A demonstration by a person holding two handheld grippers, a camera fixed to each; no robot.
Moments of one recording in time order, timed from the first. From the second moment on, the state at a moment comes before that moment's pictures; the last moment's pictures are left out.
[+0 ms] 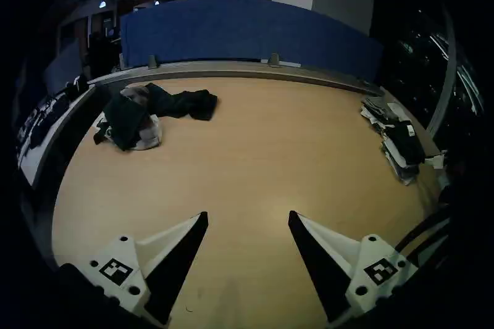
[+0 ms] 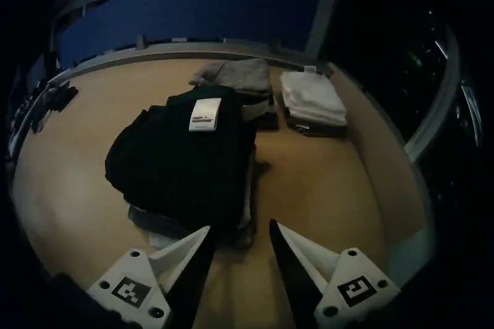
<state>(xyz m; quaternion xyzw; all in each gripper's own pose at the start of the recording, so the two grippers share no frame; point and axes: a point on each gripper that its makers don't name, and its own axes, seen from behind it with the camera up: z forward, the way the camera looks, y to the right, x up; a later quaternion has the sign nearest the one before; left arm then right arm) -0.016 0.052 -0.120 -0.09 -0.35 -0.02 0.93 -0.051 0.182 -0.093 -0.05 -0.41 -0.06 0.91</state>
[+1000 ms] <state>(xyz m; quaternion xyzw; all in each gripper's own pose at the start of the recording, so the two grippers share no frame) -0.013 0.044 -0.121 -0.08 -0.35 -0.02 0.93 -0.014 0.094 -0.041 0.02 -0.36 -0.04 0.93</state>
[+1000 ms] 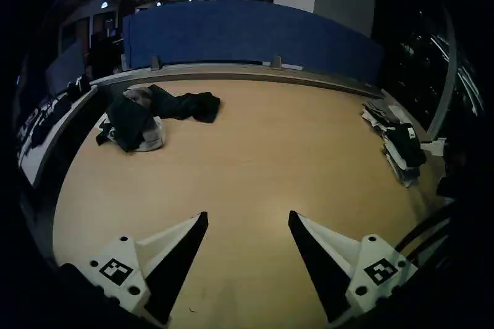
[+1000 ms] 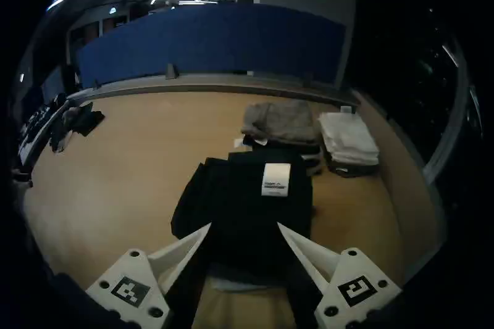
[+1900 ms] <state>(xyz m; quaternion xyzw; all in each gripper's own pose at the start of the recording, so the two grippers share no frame) -0.014 0.040 -0.122 -0.08 -0.35 -0.02 0.93 -0.013 0.101 -0.013 0.03 -0.35 -0.04 0.94</state>
